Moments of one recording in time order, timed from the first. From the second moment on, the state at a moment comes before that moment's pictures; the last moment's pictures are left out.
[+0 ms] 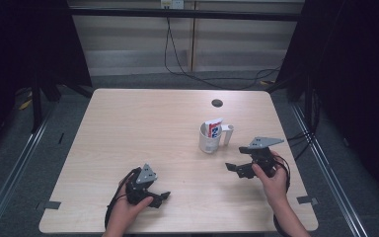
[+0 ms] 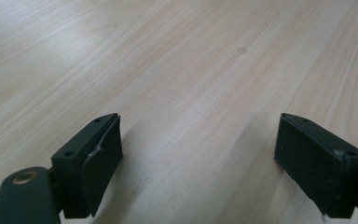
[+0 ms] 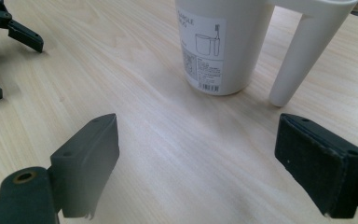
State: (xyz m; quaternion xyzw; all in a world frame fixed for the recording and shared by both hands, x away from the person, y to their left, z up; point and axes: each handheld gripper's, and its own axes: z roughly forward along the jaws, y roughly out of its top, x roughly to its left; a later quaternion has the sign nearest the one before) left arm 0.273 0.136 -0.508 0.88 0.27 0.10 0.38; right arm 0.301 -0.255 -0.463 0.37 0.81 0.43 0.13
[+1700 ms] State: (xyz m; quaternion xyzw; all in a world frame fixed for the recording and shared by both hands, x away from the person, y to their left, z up) left arm 0.273 0.136 -0.508 0.88 0.27 0.10 0.38; right arm 0.257 -0.288 -0.511 0.37 0.84 0.37 0.14
